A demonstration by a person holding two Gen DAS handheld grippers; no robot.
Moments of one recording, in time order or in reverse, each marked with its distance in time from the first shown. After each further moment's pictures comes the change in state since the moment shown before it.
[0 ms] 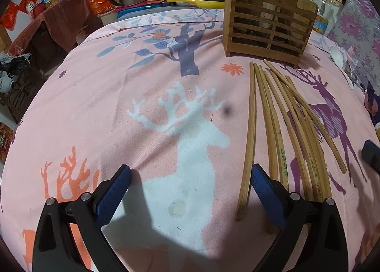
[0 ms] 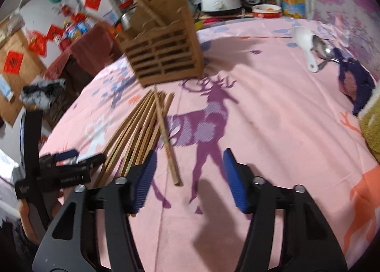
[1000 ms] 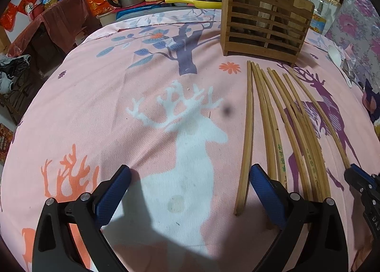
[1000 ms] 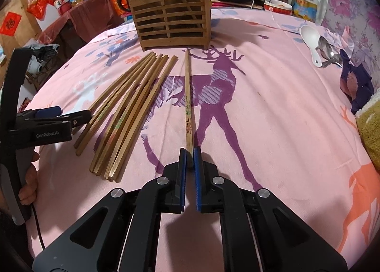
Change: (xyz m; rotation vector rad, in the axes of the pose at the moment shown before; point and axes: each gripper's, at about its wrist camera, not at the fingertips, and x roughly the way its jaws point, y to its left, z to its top) left arm -0.003 -0.003 -0.003 0.011 0.001 -0.008; right arm 0.010 0.015 -0.026 -0.127 0.100 -0.107
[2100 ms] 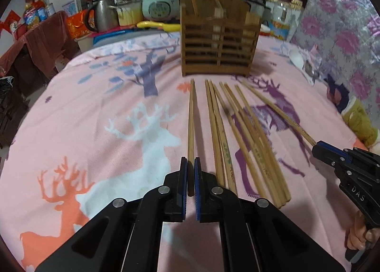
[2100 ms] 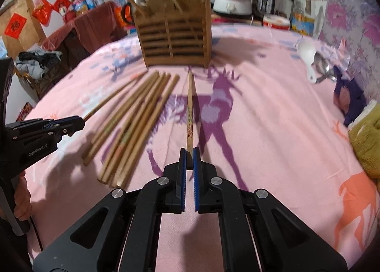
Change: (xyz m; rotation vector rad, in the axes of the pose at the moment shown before) left arm -0.044 -0.019 -0.016 0.087 -0.145 -0.132; right arm -0.023 0.002 0.005 -0.014 -0.120 -0.001
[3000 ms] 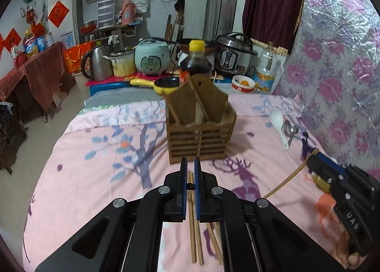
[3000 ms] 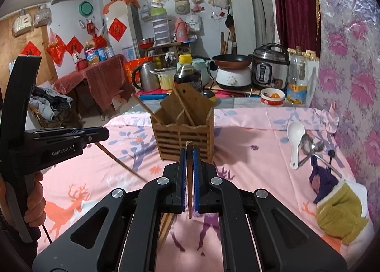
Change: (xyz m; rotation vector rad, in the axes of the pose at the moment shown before) left arm -0.086 -0.025 0.126 0.027 -0.199 -0.052; right arm -0.094 0.009 0.098 -0.004 -0.332 0.027
